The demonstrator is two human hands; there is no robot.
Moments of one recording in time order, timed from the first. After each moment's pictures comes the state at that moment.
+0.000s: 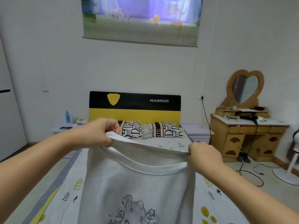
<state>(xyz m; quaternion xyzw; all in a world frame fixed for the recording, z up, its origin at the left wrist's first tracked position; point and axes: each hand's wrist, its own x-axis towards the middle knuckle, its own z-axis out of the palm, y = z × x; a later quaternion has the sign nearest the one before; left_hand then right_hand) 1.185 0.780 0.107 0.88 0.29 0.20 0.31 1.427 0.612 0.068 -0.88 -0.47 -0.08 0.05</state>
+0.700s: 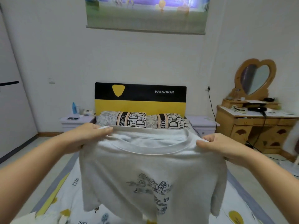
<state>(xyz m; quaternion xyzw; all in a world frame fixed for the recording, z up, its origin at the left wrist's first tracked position) 1.156 0.798 0.061 0.74 0.44 0.22 0.47 1.472 0.585 0.068 -0.74 -0.50 0.31 0.34</state>
